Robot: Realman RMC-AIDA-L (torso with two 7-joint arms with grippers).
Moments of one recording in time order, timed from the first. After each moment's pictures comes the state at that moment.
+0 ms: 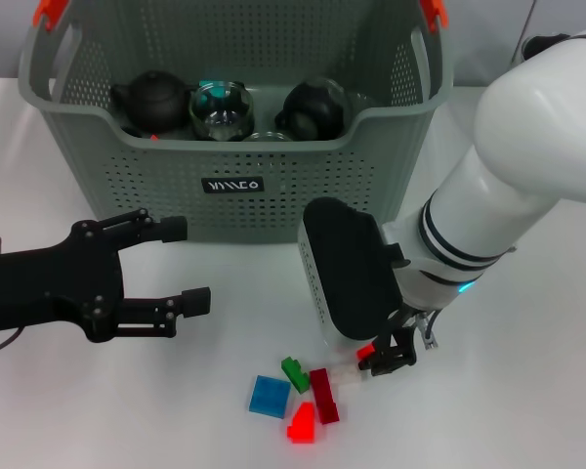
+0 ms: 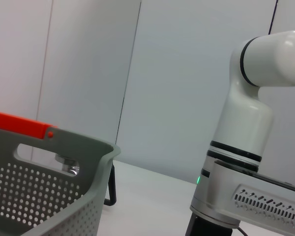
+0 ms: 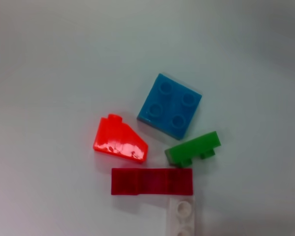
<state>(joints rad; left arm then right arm) -0.37 -2.14 0.49 0.93 2.02 1.94 -1.36 0.91 2.11 -1.95 -0.96 -2.45 -1.25 2.01</state>
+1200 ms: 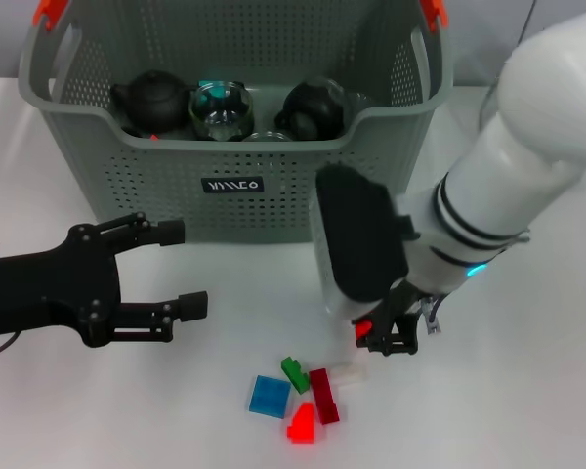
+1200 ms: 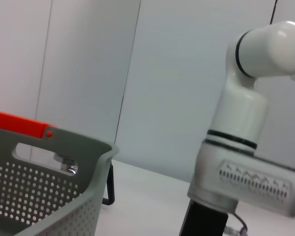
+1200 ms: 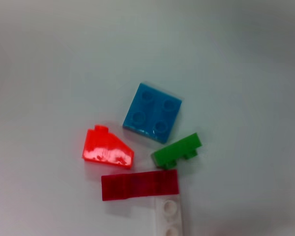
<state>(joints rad) -0.36 -2.14 0.49 0.93 2.02 1.95 -1.36 0.90 2.10 -1.87 -1.00 -2.45 -1.31 2.06</state>
